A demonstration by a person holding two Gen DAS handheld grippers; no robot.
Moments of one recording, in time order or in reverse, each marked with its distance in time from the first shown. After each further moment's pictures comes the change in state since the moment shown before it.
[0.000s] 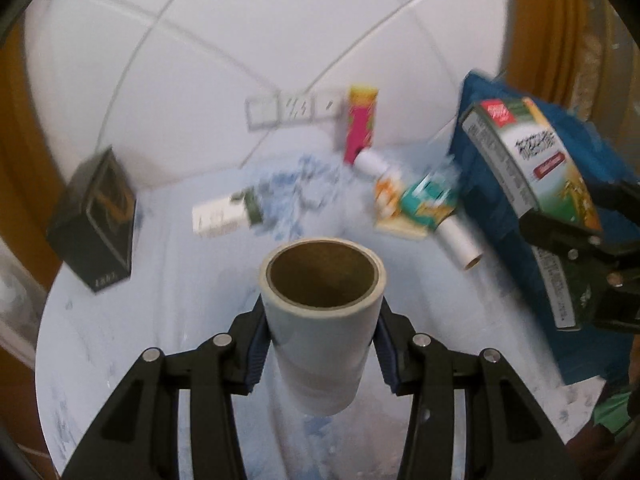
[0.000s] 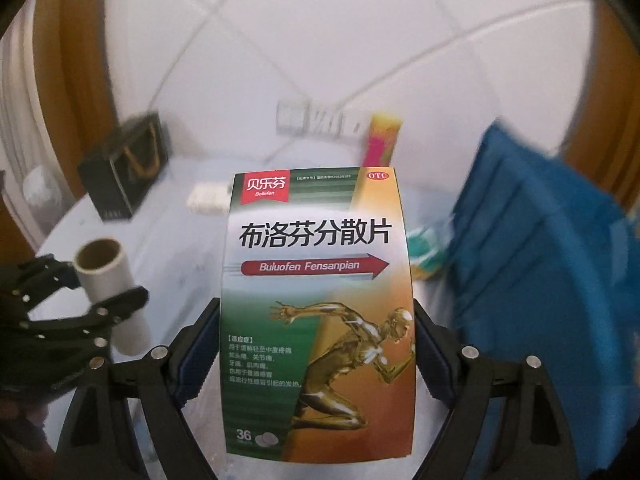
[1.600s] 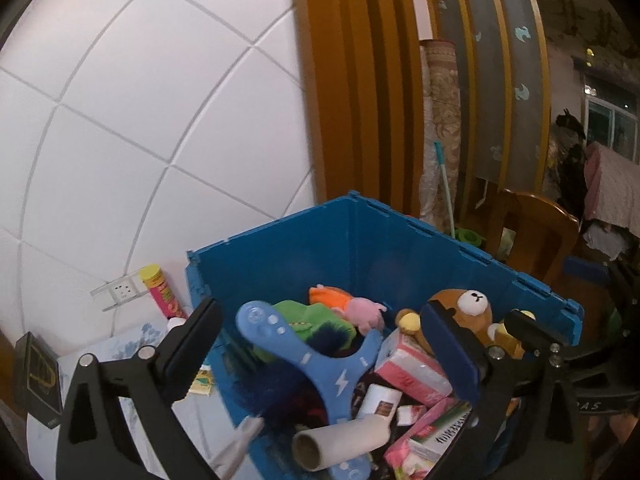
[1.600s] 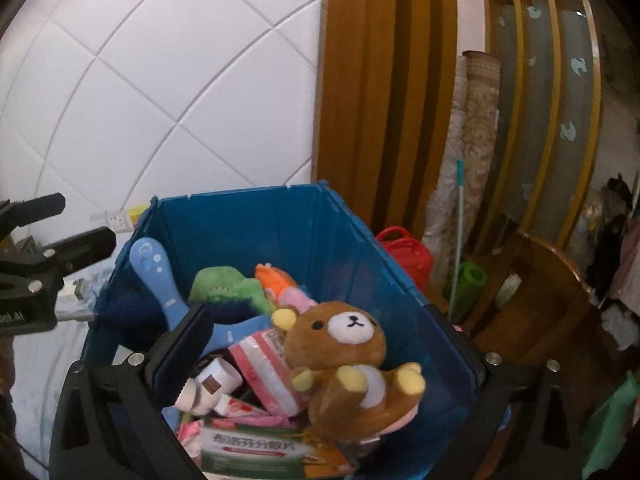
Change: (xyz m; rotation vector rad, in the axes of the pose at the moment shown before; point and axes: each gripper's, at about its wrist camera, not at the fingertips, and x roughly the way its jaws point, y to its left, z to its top) left arm -0.120 -0.396 0.141 0.263 -0.272 -0.201; right arm -0.225 -0.368 -0.106 0.302 -0.158 -0.349
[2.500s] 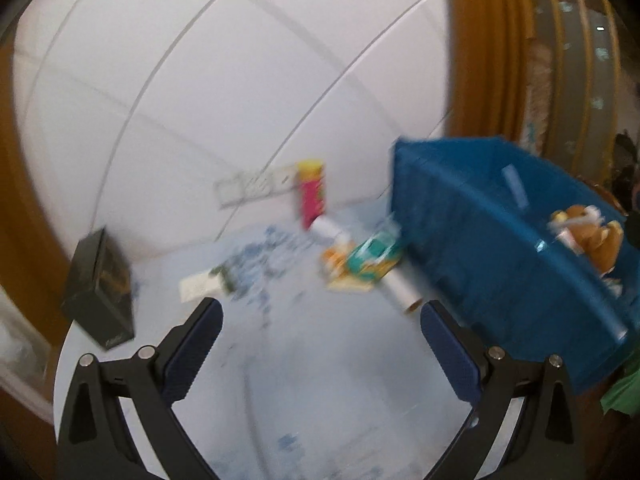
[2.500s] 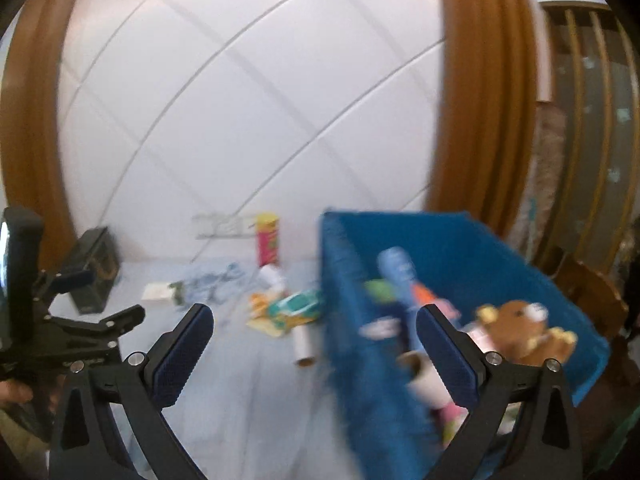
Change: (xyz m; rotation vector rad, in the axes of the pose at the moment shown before) left arm -0.071 0.316 -0.195 -0.169 0.178 0.177; right arm -0.062 0.298 -0.018 -0.084 -0.053 0.165
